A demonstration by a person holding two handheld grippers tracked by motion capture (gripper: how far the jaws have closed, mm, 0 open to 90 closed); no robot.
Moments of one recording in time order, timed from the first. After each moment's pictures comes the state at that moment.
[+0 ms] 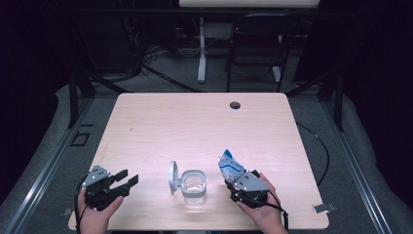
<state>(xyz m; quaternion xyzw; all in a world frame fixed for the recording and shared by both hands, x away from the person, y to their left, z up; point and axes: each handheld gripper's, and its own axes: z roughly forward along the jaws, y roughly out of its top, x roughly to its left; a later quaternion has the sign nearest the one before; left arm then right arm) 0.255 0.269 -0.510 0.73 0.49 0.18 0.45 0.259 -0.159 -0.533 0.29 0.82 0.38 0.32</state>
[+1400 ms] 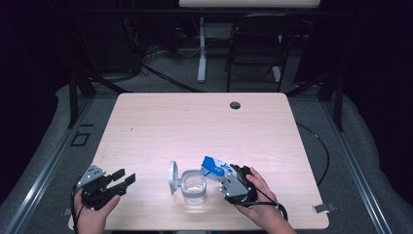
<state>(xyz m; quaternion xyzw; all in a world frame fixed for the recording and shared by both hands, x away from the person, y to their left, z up) 0.256 0.277 -0.511 0.72 0.50 0.18 0.46 0.256 -0.130 -0.511 0.17 0.86 0.28 0.39</state>
